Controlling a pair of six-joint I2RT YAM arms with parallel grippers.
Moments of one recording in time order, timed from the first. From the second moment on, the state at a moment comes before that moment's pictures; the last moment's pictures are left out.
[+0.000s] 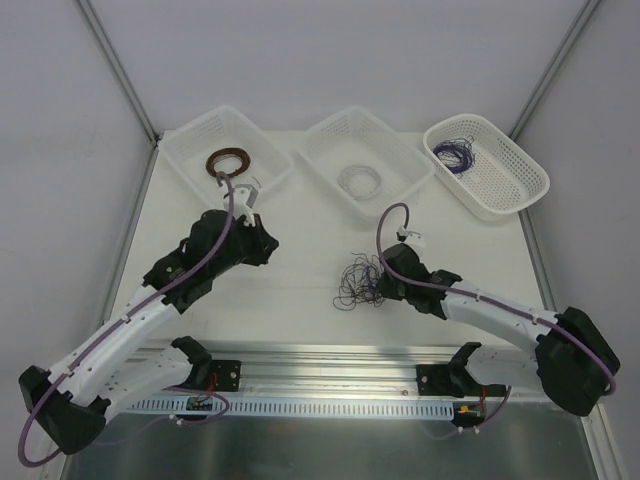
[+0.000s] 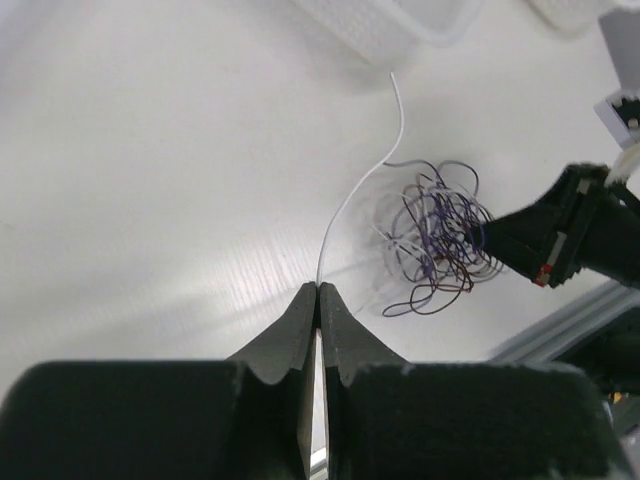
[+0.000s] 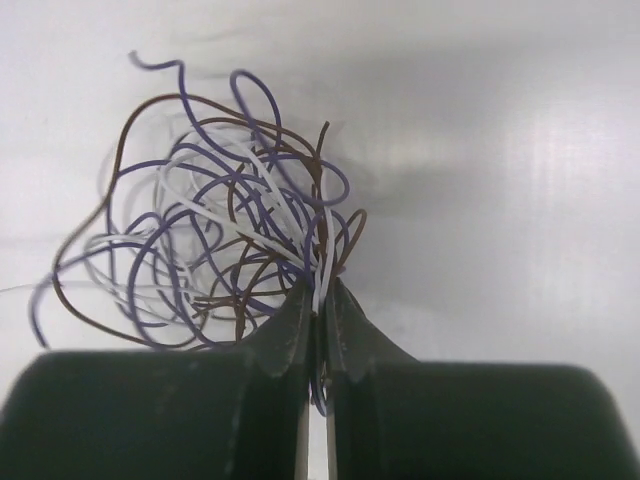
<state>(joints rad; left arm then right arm) -0.66 0.90 0.82 -0.41 -0.03 -0.45 0.81 1.21 0.57 -0.27 0.28 0.86</state>
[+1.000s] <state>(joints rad) -0.56 0.77 1.51 -1.03 -0.80 -0.29 0.46 0.90 0.57 -0.65 0.35 0.71</state>
